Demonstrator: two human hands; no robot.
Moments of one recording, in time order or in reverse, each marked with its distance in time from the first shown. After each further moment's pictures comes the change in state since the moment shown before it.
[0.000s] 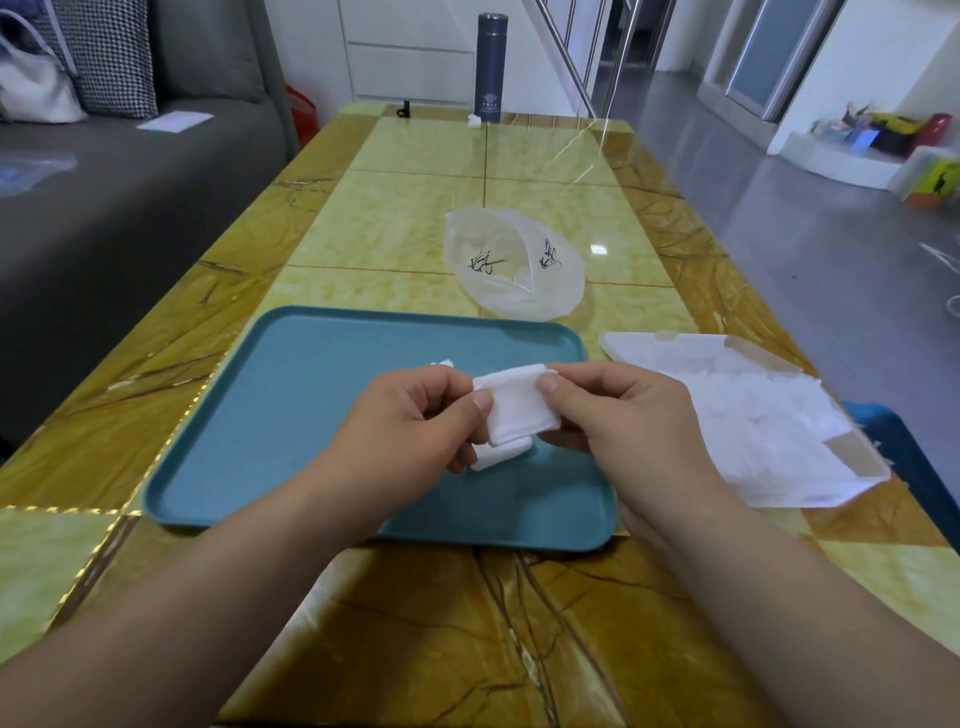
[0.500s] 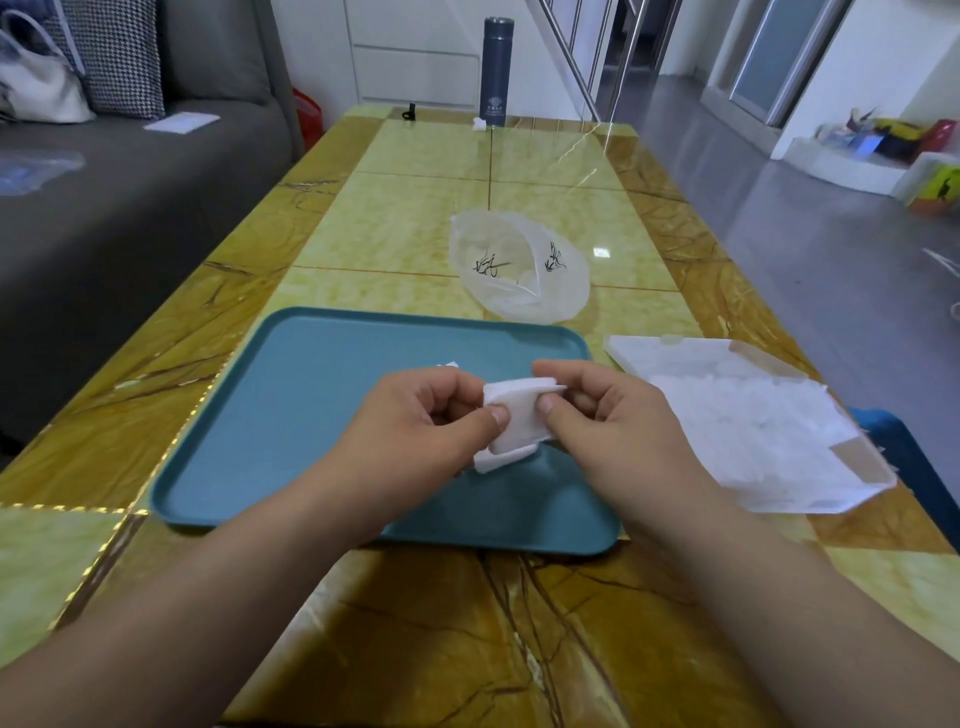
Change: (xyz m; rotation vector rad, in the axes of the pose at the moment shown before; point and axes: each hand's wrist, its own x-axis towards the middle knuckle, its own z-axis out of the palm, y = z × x) left_hand -0.001 0.000 -0.001 -0.008 -0.013 -0.006; right_hand 0.000 0.006 0.003 -0.179 -0.126 -0.043
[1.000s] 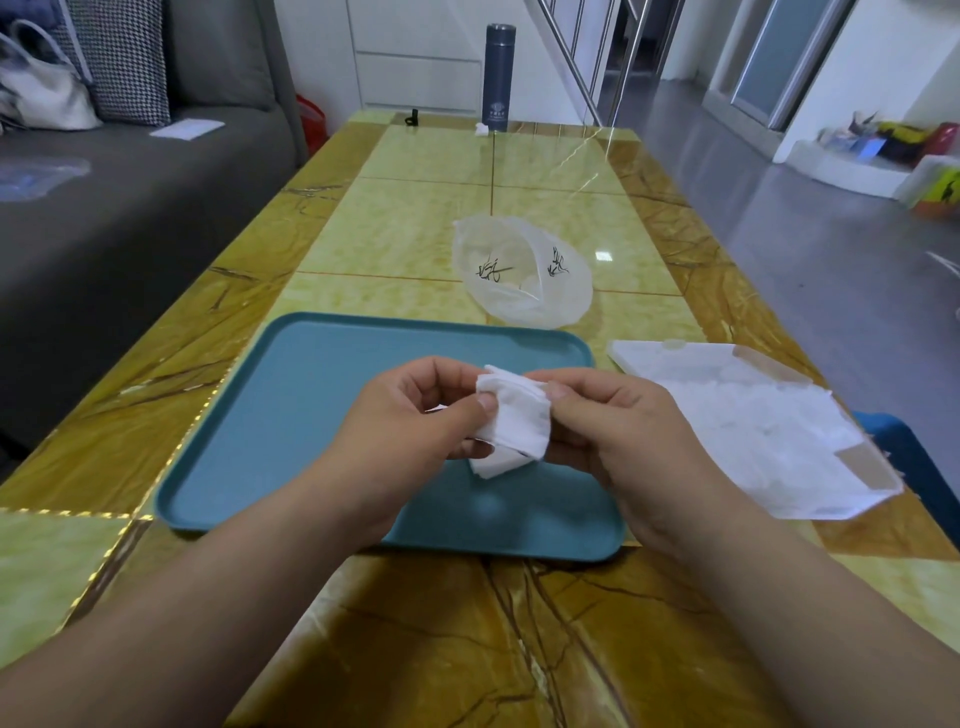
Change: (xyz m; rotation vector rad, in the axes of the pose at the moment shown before) left_hand 0.004 0.000 0.000 -0.331 0.074 -0.091; right_hand -0.005 -0.016 -0.005 0.227 -0.179 0.060
